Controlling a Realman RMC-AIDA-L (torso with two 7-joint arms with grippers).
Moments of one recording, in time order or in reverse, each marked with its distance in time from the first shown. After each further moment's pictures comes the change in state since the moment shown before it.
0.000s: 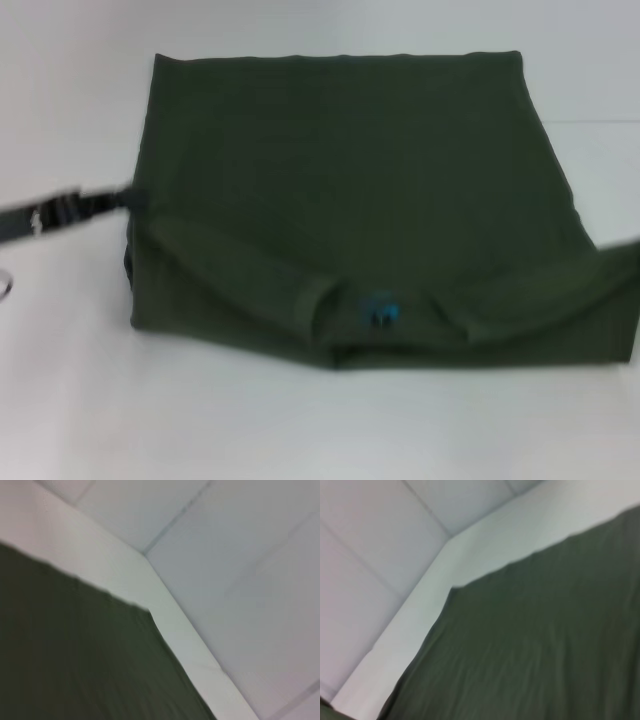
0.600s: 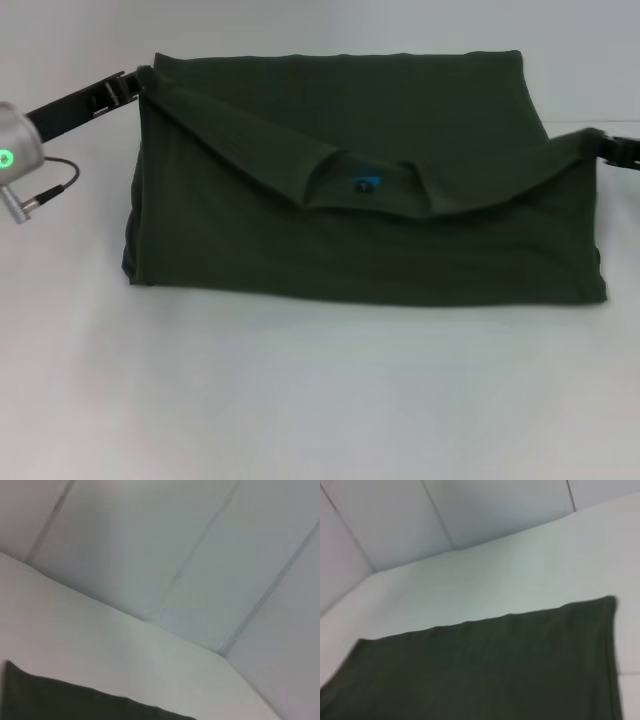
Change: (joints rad) left arm -0.192 -0.010 0.008 -0.244 -0.202 -0.588 0.233; right arm 0.256 0.034 -0.077 0.178 0.078 0.612 -0.136
